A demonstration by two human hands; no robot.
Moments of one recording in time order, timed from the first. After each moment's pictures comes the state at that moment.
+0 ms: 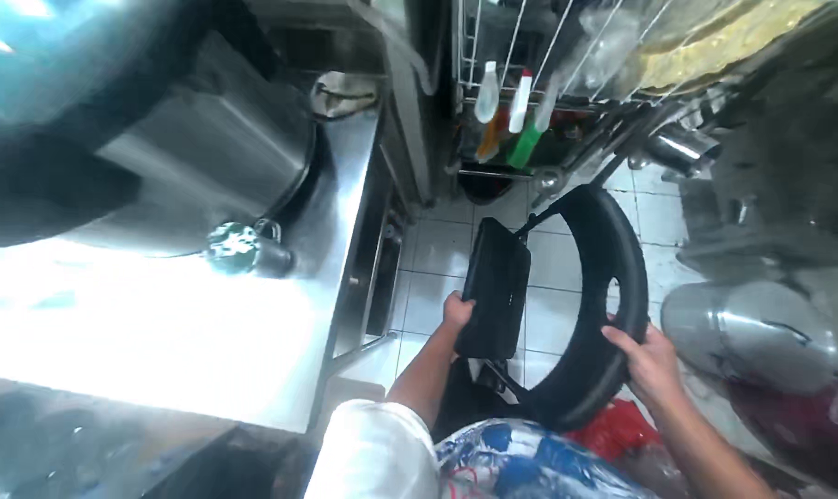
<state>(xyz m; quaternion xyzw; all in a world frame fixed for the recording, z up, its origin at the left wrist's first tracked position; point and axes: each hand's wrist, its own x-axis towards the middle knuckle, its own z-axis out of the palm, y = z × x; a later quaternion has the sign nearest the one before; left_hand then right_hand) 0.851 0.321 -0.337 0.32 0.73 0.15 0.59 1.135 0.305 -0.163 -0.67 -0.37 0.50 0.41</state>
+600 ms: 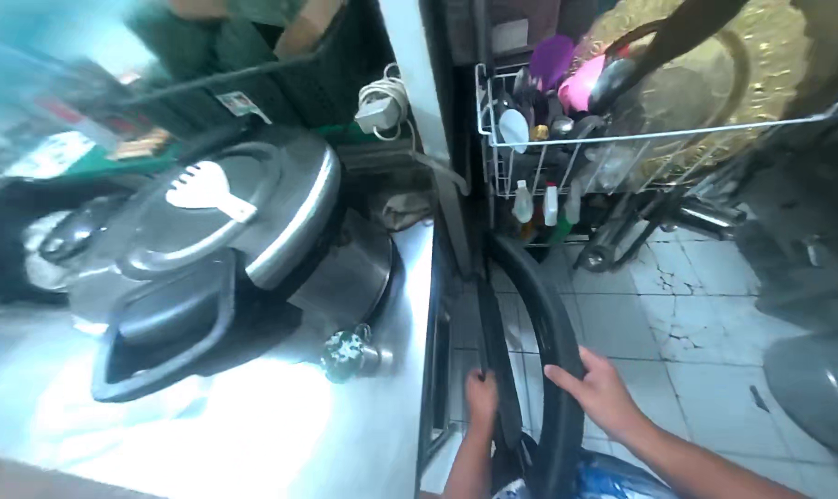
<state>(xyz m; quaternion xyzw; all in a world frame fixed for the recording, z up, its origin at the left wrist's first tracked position) 0.755 0.307 -0.212 0.24 0.80 0.26 0.49 0.934 0.345 -0.081 -0.55 -0.51 0.57 0.35</state>
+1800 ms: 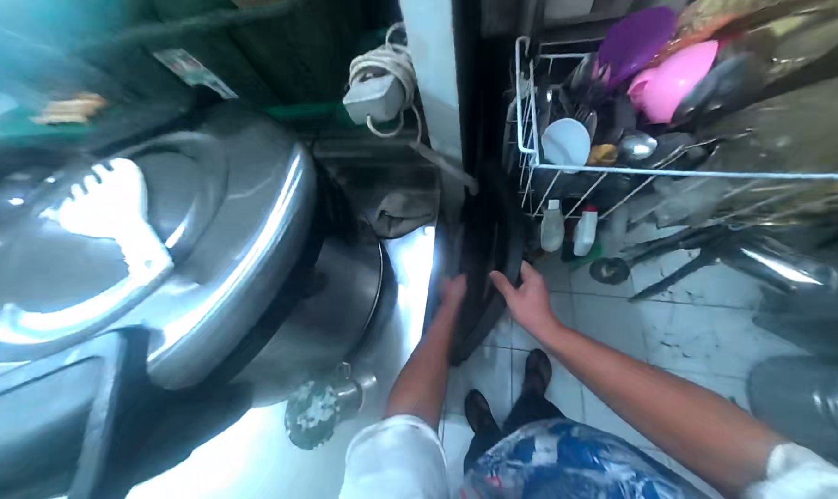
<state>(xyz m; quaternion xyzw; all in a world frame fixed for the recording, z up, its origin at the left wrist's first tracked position) 0.673 0.561 -0.219 0.23 0.81 0.26 0.48 0.822 0.545 -0.107 -0.53 -0.57 0.50 0.39</state>
